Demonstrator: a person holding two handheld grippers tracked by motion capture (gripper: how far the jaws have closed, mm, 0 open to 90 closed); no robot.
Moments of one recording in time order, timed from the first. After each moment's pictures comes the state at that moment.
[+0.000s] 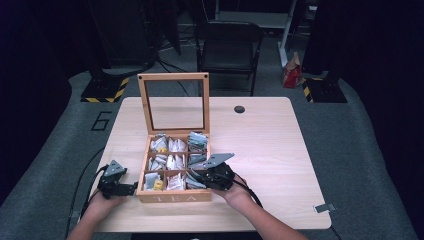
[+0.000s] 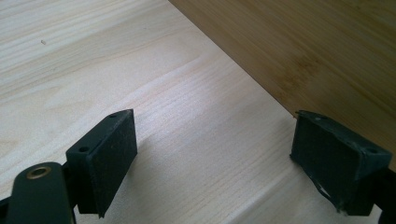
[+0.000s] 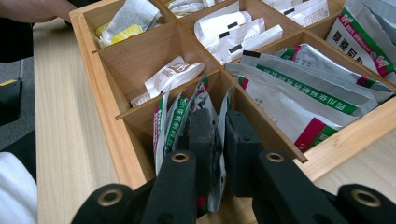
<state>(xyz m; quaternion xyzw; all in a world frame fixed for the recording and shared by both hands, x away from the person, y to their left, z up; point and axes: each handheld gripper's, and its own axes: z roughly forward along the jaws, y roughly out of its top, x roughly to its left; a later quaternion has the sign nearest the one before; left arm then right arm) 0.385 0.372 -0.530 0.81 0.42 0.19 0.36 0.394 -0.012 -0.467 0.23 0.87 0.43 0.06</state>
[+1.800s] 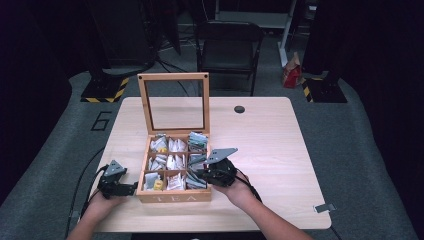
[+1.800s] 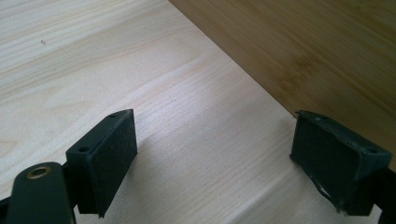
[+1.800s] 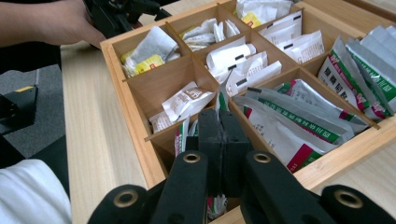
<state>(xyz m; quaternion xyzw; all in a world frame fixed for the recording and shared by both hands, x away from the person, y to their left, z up) 0.385 0.372 -0.530 0.81 0.42 0.19 0.36 0.391 -0.016 -0.436 0.21 0.86 0.45 0.05</state>
